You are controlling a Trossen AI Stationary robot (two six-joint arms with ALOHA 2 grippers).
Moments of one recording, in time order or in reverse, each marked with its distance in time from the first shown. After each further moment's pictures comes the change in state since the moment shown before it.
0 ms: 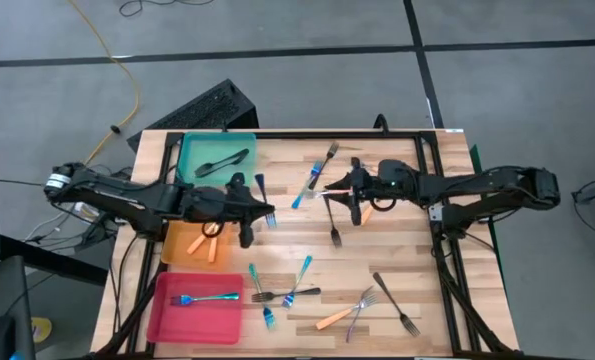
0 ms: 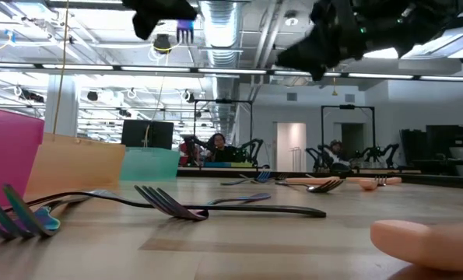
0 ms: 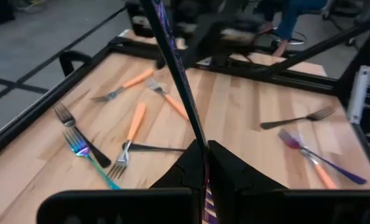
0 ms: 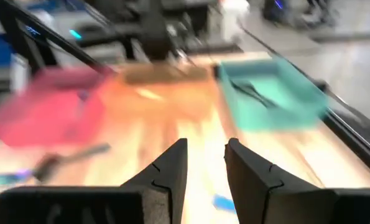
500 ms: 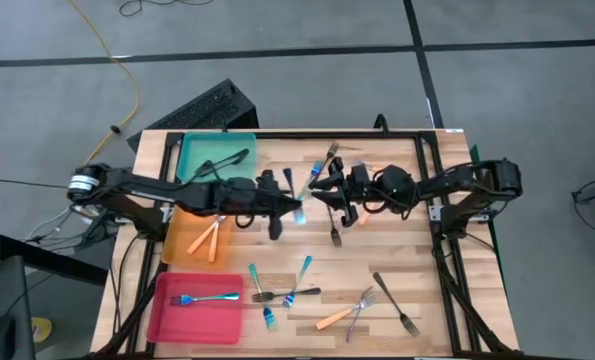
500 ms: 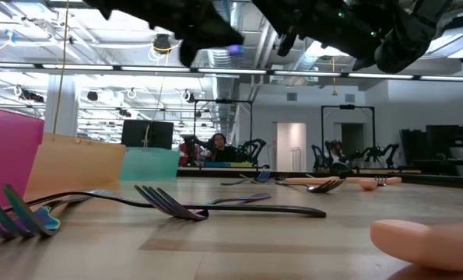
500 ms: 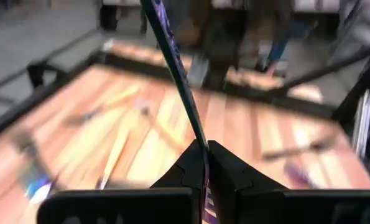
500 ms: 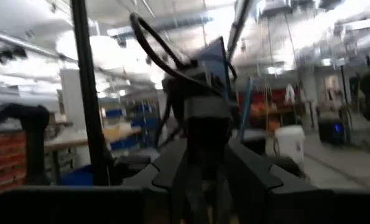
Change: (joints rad) left arm 0.166 0.258 0.001 0.324 0.185 0.026; right arm 0.048 0.337 0.007 0.969 -0.157 0.230
